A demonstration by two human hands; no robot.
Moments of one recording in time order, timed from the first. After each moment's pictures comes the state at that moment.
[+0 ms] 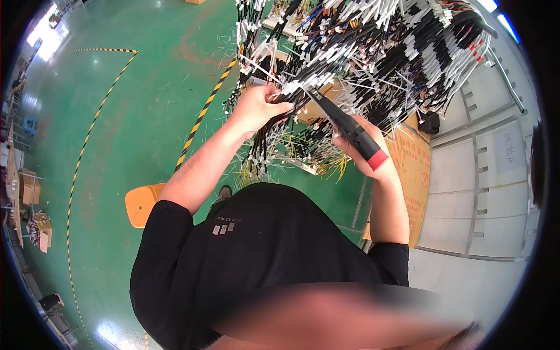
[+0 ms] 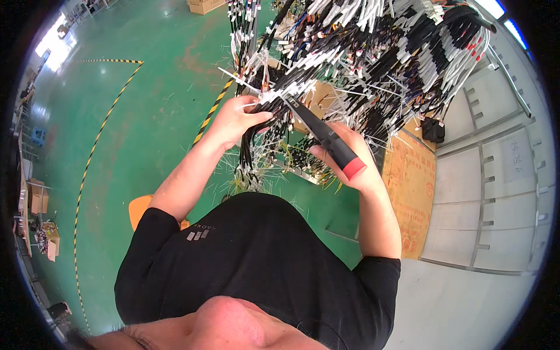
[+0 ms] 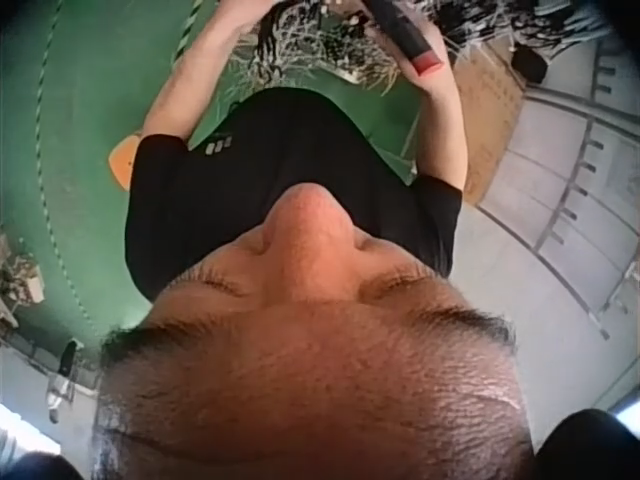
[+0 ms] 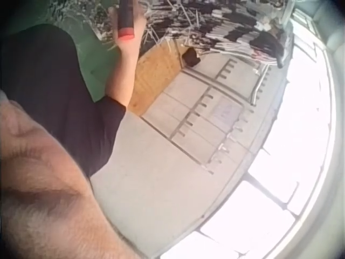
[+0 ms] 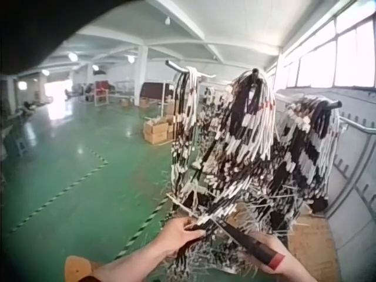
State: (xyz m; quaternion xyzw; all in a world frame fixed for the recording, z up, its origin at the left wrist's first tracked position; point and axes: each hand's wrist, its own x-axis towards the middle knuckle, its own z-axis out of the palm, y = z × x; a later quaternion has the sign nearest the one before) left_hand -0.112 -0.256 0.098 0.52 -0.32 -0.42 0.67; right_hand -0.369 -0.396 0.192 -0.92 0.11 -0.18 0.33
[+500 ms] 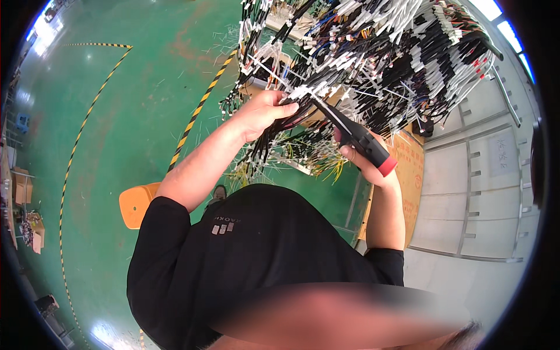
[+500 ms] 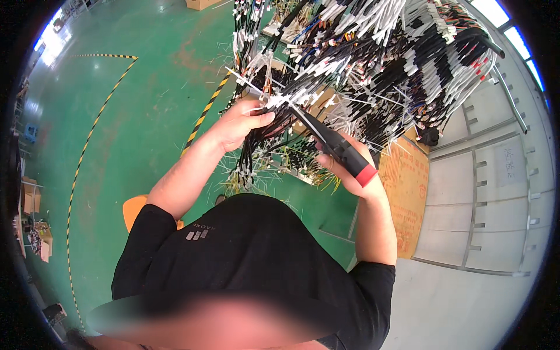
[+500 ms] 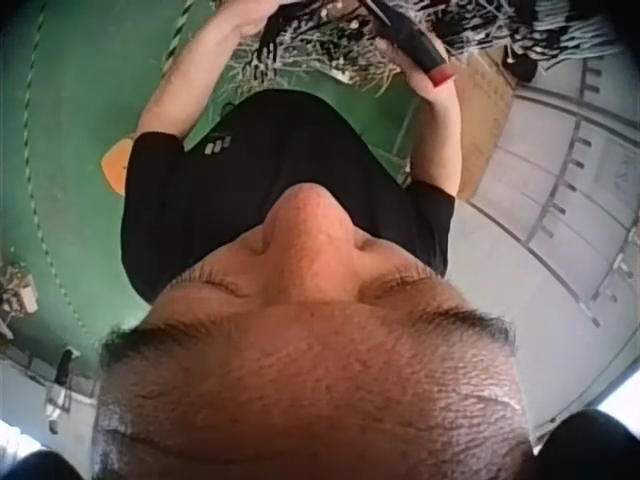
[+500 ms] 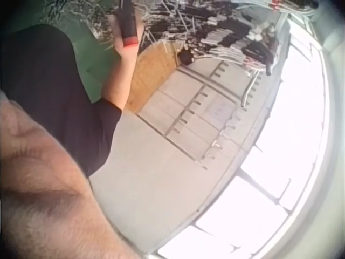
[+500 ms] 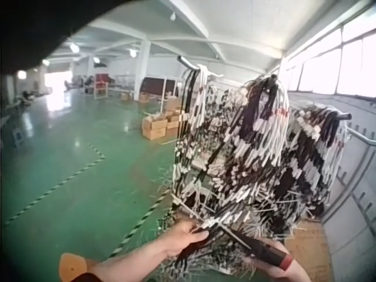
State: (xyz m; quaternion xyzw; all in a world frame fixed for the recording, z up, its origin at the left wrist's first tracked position) left_hand -0.091 -0.253 0.098 0.40 -0.30 -0.55 0.67; right_hand -0.364 -0.389 0.187 -0.84 0.17 -0.13 0.49
